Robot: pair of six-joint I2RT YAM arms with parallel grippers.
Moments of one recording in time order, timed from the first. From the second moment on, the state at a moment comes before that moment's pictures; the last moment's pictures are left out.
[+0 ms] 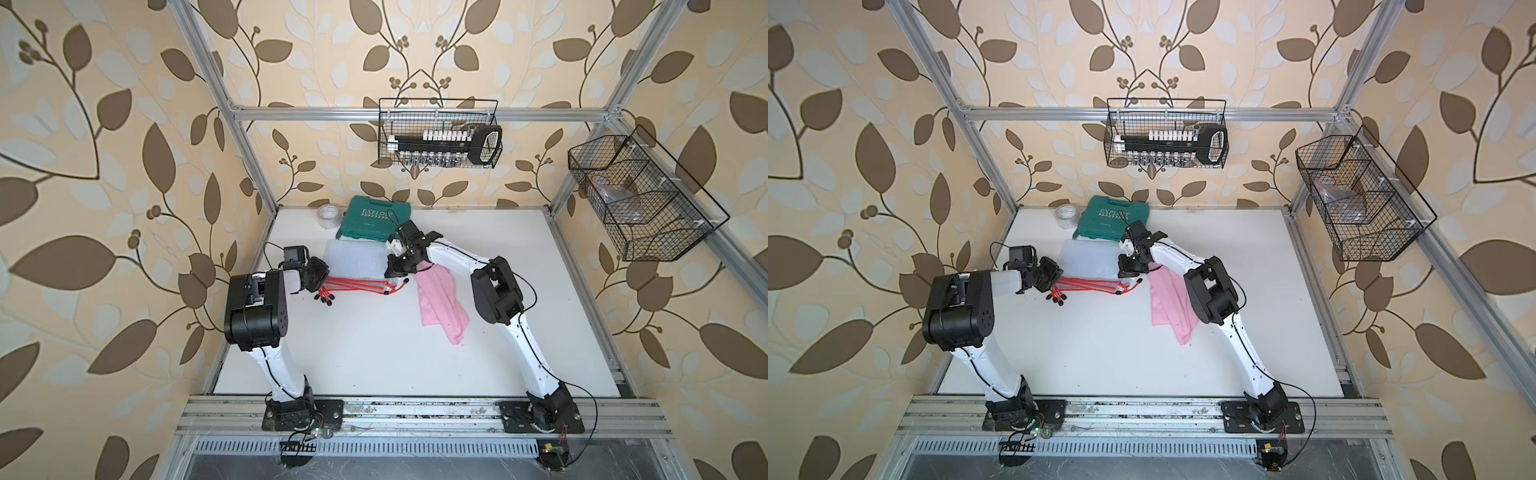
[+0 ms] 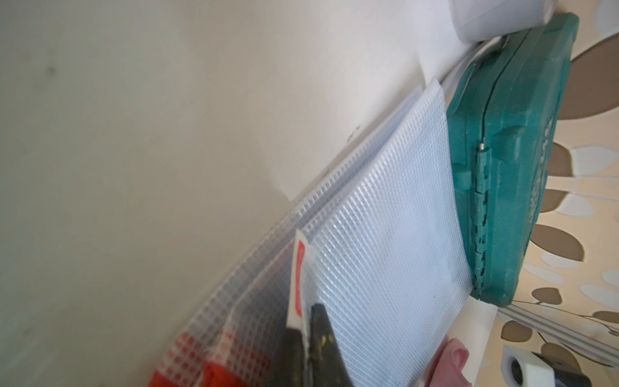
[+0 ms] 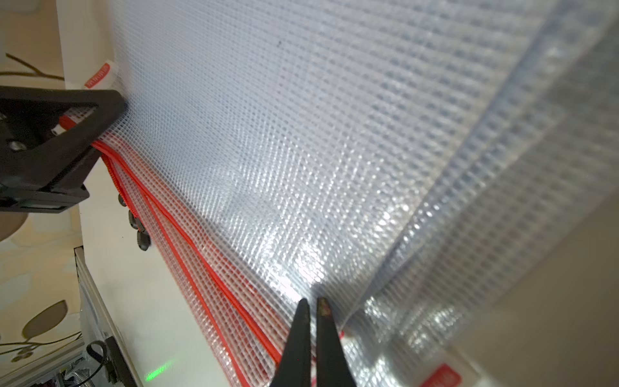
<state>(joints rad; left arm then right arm) 0.17 1.82 0.92 0.00 0.36 -0.88 0.59 2.51 2.11 -0.71 -0.44 0.43</state>
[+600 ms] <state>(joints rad) 0.12 1.68 1.04 -0.24 0.34 -0.84 0.59 2.42 2.11 -0.77 -0.45 0.39</state>
